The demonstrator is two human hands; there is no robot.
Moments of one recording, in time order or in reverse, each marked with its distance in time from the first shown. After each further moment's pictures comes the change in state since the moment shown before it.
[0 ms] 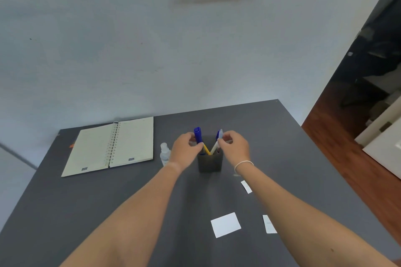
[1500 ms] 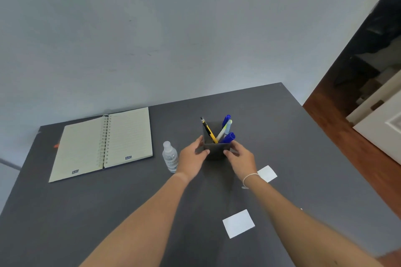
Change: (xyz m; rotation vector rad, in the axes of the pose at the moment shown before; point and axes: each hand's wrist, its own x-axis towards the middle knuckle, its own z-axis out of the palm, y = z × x) left_hand 0.008 -0.048 0.022 -0.192 -0.189 -0.106; right_hand -0.014 0.040 0.032 0.157 -0.094 0.287
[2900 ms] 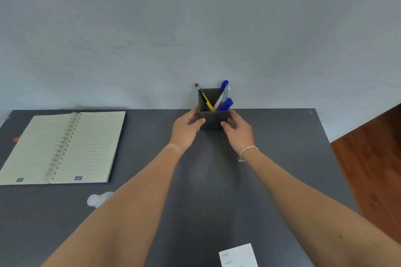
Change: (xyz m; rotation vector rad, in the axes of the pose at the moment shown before) left_hand 0.202 0.054 0.037 -0.275 0.283 -0.132; right_hand 0.241 -0.053 -0.027 -0.047 -0.218 -0.165
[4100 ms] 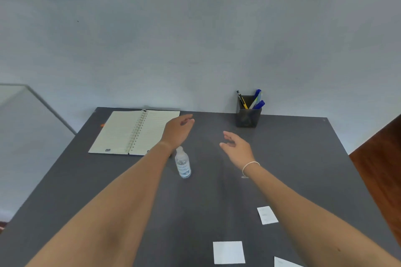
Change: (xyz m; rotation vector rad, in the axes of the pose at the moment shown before) left_hand -0.143 0.029 -0.161 0.318 0.140 0.126; right_hand -0.165 -0.043 0.073 -0.039 -0.159 -0.087
